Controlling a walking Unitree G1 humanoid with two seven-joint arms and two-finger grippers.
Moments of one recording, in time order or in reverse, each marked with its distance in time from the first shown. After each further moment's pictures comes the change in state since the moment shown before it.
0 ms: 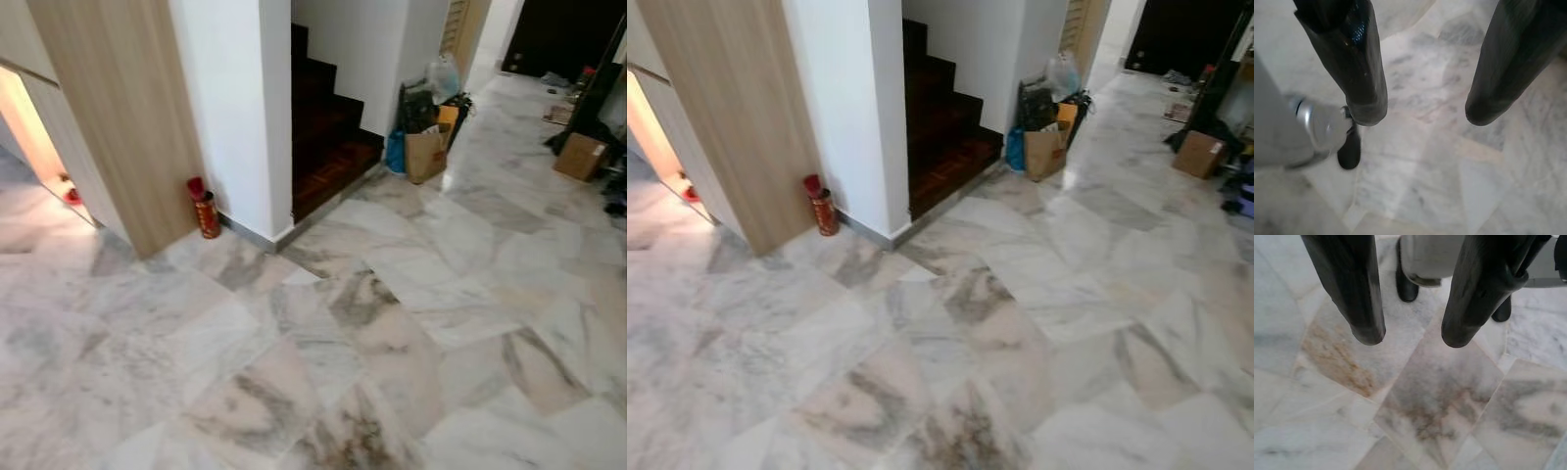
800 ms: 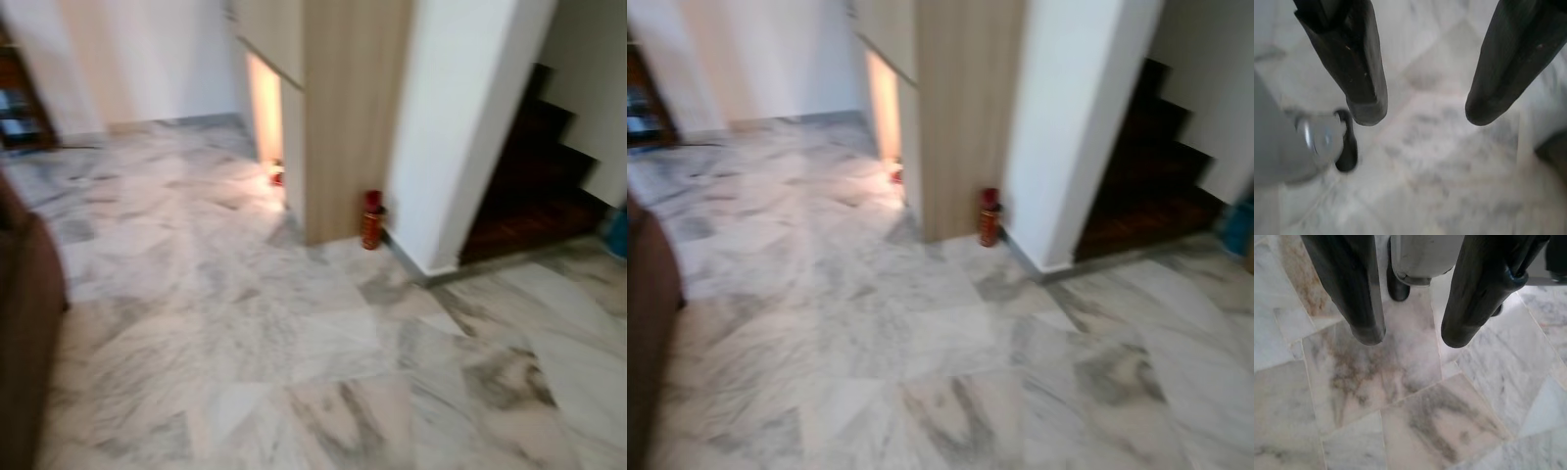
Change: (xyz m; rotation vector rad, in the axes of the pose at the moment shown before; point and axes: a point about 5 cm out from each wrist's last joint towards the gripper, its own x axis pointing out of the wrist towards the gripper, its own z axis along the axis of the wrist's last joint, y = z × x) left arm -0.001 -0.008 -0.010 -0.002 0.029 -0.016; right arm 0.001 0.002 0.003 0.007 -0.006 0.007
